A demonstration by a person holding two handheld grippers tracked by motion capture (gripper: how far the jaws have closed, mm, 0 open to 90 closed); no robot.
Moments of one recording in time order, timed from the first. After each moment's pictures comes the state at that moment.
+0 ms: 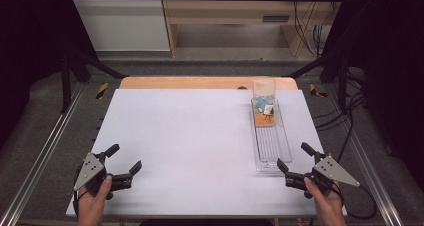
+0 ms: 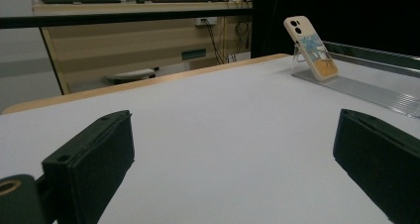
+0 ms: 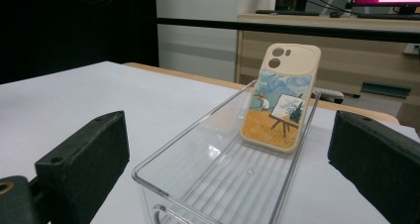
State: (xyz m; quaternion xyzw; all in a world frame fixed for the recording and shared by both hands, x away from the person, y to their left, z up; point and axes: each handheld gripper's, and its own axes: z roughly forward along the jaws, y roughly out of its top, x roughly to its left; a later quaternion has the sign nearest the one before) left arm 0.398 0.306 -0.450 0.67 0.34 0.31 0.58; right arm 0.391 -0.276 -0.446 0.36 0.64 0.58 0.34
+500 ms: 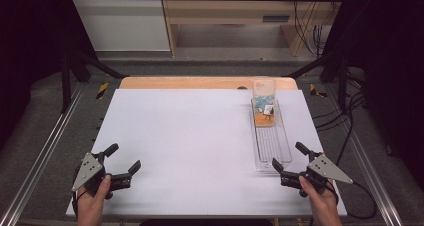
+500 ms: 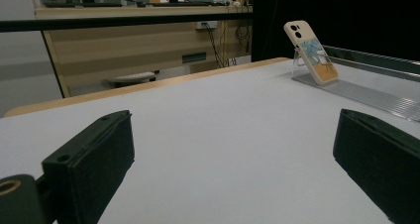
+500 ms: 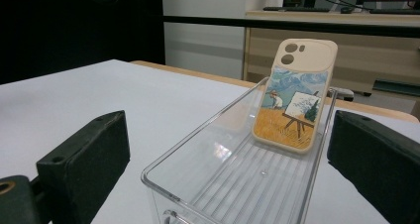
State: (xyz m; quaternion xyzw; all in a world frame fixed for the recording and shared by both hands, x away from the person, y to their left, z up) left arm 0.397 0.307 -0.449 0.67 0.34 0.31 0.58; right arm 0.397 -0.267 -0.451 0.36 0.65 0.58 0.33
